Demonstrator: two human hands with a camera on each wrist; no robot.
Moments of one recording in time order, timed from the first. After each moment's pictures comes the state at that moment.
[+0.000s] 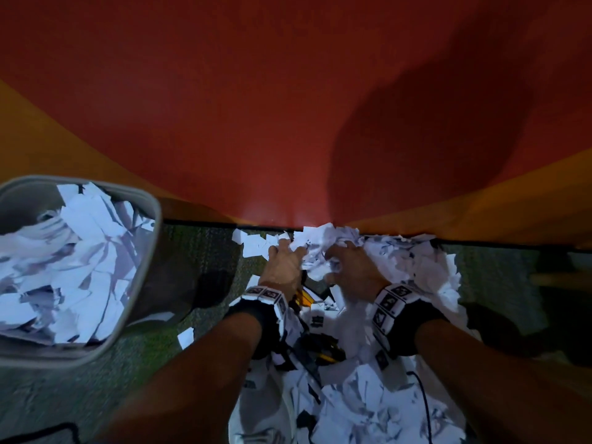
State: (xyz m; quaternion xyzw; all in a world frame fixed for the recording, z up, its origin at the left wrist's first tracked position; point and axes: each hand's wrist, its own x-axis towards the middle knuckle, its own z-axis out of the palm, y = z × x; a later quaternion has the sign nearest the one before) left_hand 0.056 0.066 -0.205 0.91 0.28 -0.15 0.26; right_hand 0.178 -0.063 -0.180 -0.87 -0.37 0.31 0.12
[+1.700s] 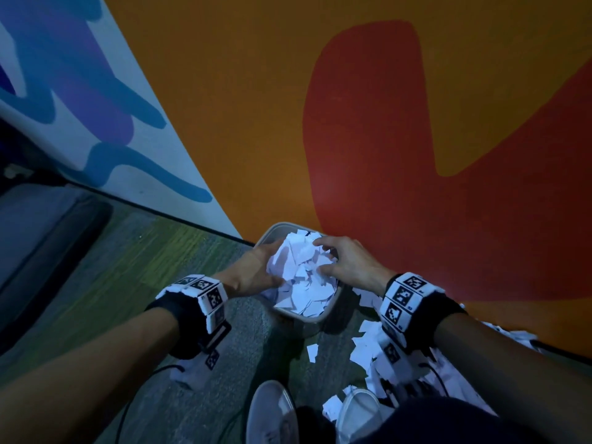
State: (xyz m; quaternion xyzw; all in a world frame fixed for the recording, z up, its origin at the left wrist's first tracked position) left_hand -0.239 0.208 0.082 0.87 0.35 -0.04 0.35; right_hand -0.028 0.118 0.066 -0.74 -0.56 0.31 0.20
